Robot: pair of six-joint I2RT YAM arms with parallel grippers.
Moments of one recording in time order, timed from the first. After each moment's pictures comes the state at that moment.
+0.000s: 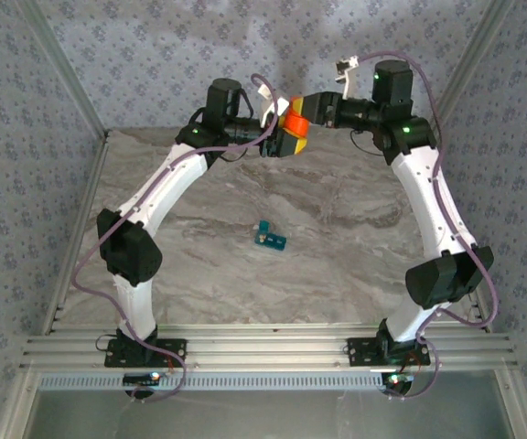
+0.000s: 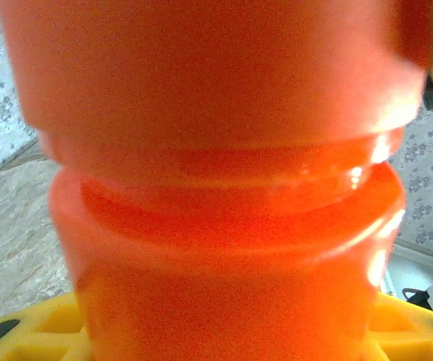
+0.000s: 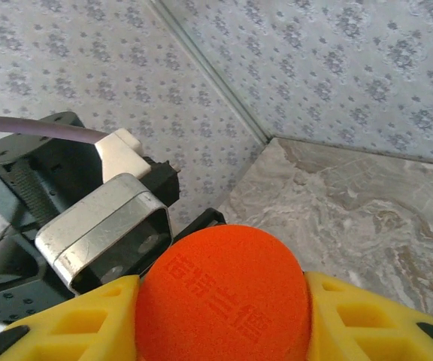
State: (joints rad) left arm -0.55 1.94 2.00 -0.38 0.91 -0.04; right arm 0.24 1.65 1.90 -0.53 -0.78 0.41
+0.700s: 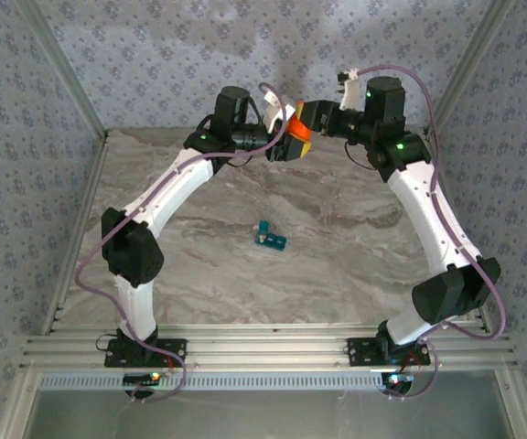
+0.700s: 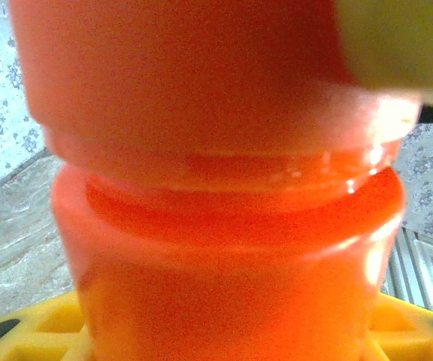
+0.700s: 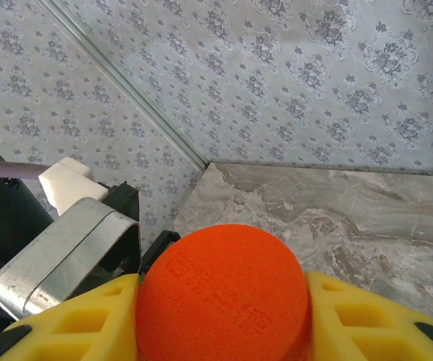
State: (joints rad) left arm -0.58 1.94 1.94 -0.31 0.78 -0.03; right arm 0.30 1.55 1.73 -0.44 -0.51 0.46
